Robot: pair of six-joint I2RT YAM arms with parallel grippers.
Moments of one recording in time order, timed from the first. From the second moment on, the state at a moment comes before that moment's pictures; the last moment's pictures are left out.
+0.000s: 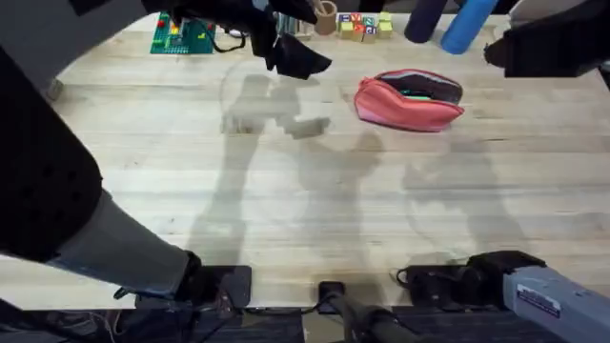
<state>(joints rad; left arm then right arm) -0.14 1.77 1.44 -0.63 1.00 0.87 0.10 1.12 1.68 -1.38 -0.18 -0.28</state>
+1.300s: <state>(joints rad) -0.16 1.94 1.44 -0.71 1.13 1.23 0.10 1.12 1.68 -1.32 -0.19 -0.30</state>
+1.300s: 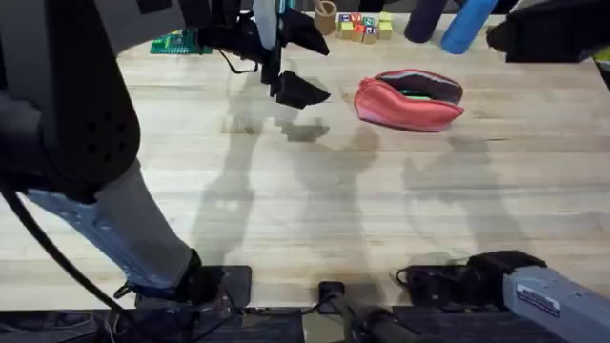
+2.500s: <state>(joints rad) -0.16 1.94 1.44 -0.71 1.13 1.24 0.27 1.64 1.68 -1.06 -0.21 -0.53</state>
